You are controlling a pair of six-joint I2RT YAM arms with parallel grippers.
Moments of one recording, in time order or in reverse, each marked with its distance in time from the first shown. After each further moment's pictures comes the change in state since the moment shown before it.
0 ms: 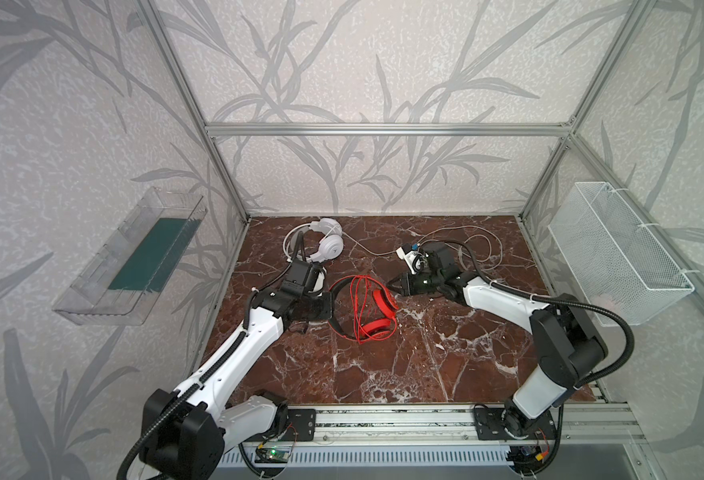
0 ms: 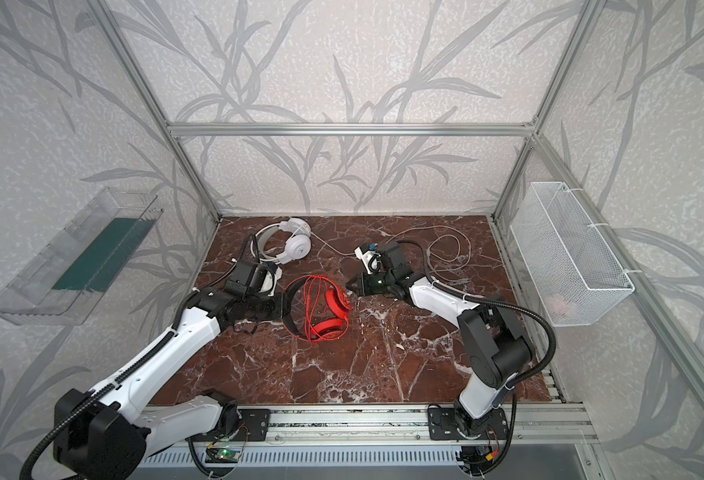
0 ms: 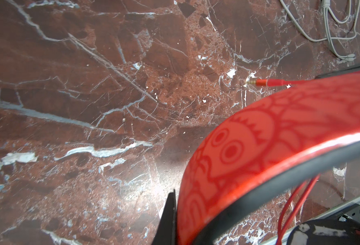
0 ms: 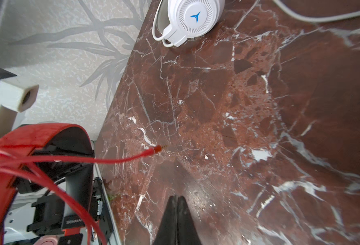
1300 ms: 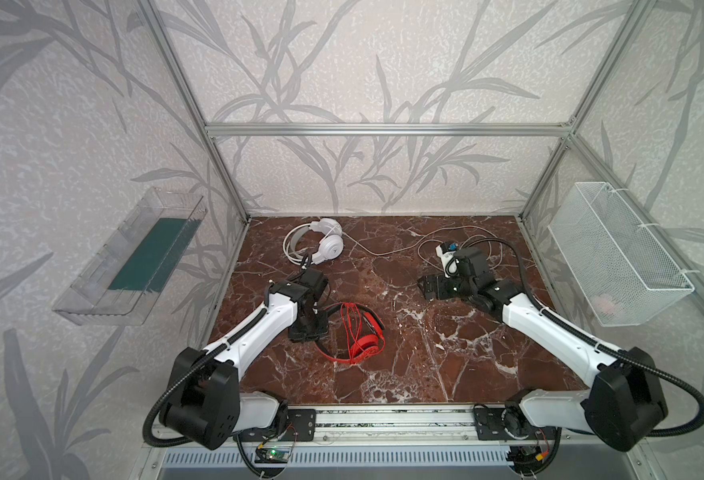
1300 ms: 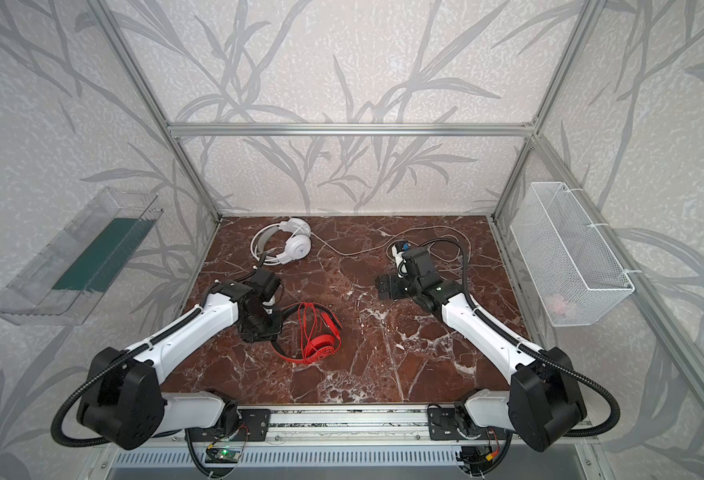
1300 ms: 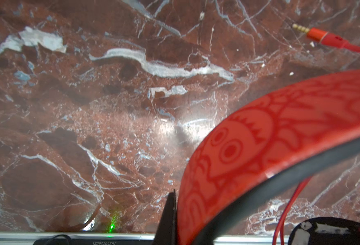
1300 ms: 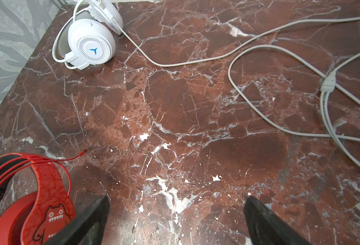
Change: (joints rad) left arm 0.009 0.217 -0.002 -0.245 -0.117 -0.105; right arm -0.056 -0.335 -0.098 -0.284 0.503 -0.165
